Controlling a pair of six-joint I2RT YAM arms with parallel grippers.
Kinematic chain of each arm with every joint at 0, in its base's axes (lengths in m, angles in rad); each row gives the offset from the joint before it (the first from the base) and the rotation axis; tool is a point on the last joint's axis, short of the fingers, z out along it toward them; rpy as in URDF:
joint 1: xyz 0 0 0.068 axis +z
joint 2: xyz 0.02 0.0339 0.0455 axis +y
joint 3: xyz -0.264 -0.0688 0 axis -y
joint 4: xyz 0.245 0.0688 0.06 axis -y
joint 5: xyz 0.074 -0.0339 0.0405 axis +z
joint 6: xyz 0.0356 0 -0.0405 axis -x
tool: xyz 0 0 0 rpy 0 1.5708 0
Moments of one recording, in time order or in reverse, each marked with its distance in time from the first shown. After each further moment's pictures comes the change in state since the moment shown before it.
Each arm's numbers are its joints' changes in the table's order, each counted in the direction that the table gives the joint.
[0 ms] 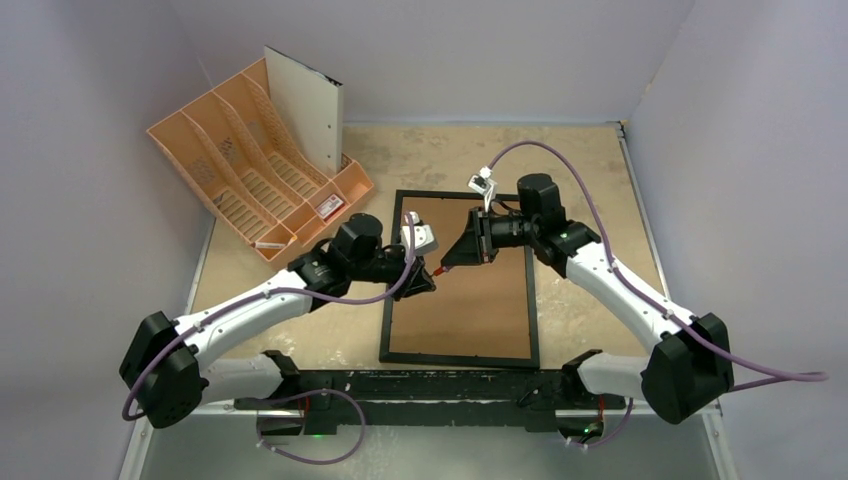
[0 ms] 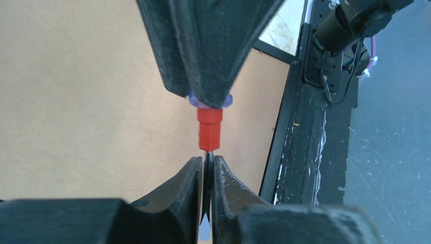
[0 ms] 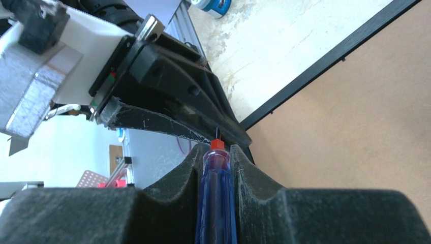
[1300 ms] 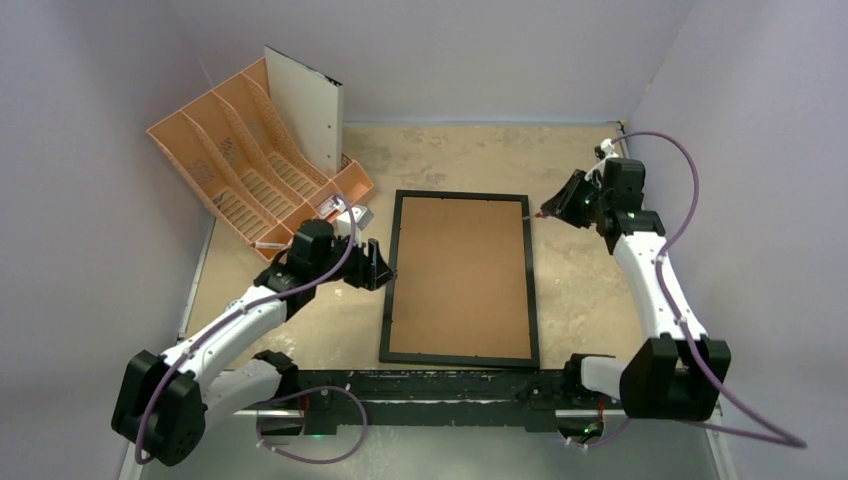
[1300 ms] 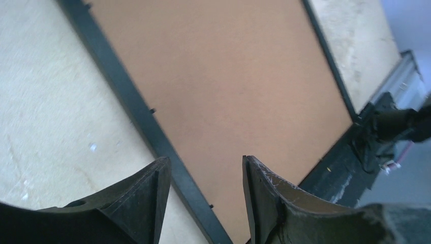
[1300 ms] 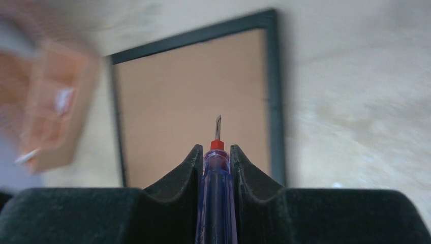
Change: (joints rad) left arm 0.317 -0.133 -0.219 -0.024 0.166 0.383; right arm -0.521 0.027 0.103 -0.296 -0.731 0.008
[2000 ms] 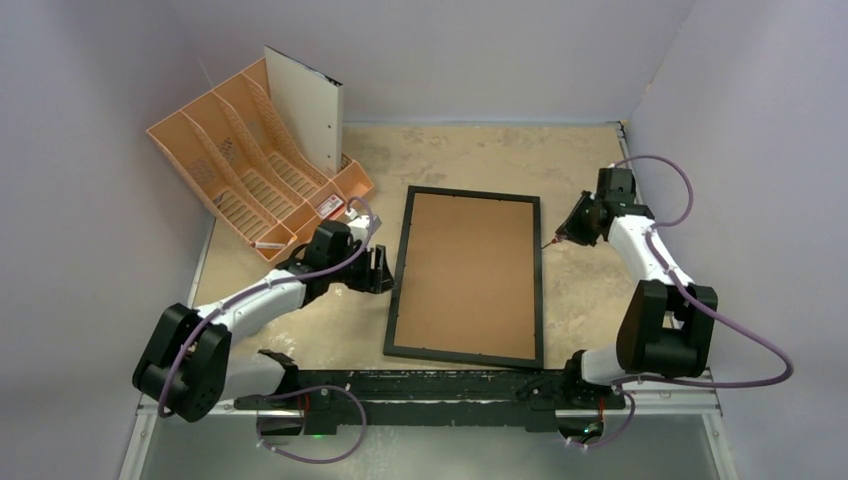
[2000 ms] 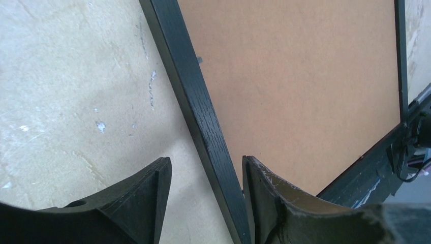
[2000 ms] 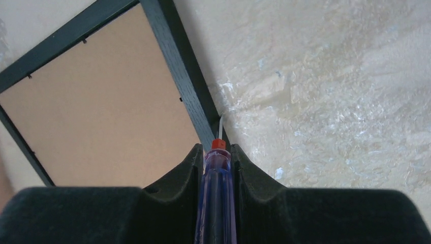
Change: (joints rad) left arm 0.000 0.214 0.000 0.032 0.000 0.006; right arm -0.095 0.165 -0.043 -0.012 -0.090 -0.061
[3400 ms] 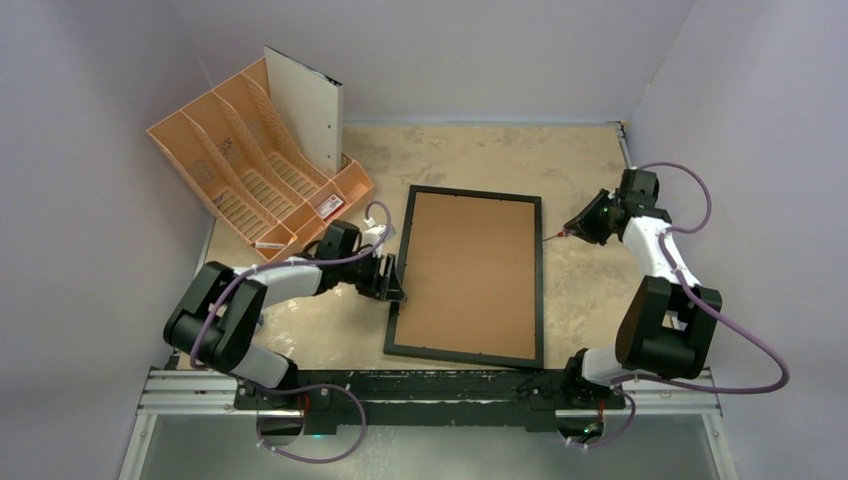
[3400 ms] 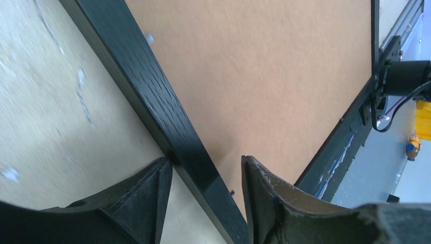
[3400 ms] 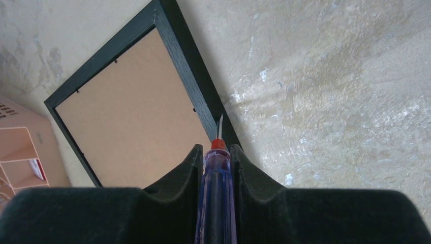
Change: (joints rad) left arm 0.030 0.273 0.056 0.096 -0.286 -0.065; right arm -0.109 0.008 0.003 0.036 0.148 -0.043
